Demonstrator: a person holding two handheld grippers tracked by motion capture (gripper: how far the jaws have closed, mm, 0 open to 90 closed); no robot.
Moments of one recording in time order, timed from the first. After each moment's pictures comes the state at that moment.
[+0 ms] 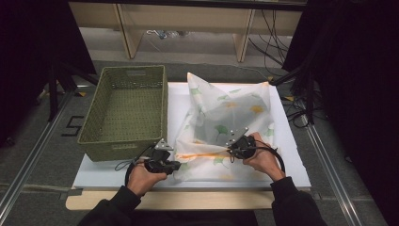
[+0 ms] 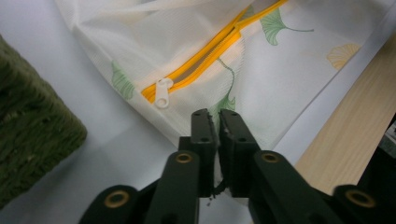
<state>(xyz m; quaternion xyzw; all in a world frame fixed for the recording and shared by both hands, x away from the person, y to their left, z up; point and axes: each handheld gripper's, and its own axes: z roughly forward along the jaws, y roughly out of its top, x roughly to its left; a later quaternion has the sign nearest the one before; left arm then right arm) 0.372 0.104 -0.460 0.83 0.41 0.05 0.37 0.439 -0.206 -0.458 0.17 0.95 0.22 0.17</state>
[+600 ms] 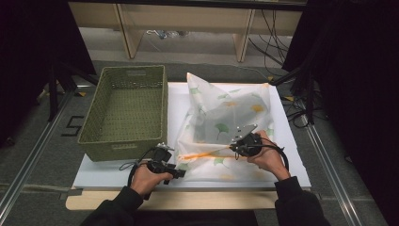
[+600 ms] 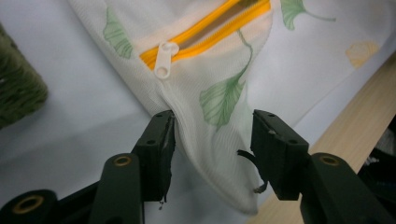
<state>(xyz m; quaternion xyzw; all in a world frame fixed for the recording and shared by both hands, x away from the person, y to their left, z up) 0.380 0.093 -0.479 0.81 0.47 -0.02 0.35 0.435 -0.219 -0.442 0.19 0.93 0.26 0.17</state>
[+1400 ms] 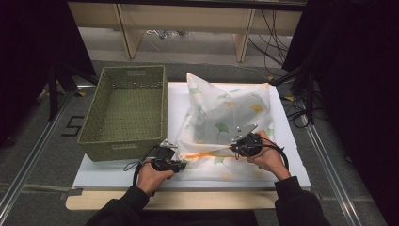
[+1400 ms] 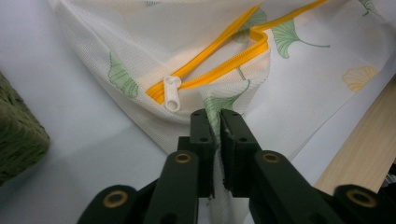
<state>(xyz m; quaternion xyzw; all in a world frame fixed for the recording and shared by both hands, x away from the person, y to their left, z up) 0.383 0.087 -0.477 0.81 0.44 0.03 0.38 0.438 -0.220 -0.443 0.18 0.93 0.27 0.16</state>
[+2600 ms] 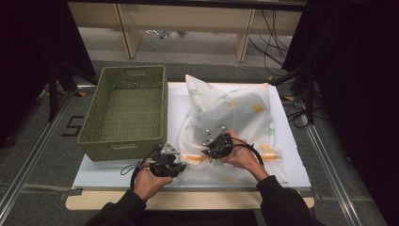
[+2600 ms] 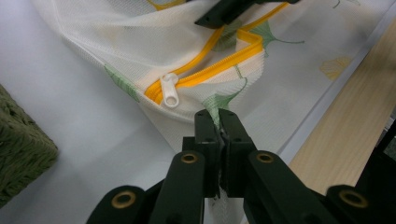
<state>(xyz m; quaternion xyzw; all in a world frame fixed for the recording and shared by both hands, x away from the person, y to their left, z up) 0.362 0.085 -0.460 0.84 0.38 0.07 0.38 0.447 -0.136 -0.462 0.08 0.94 0.28 0.15</state>
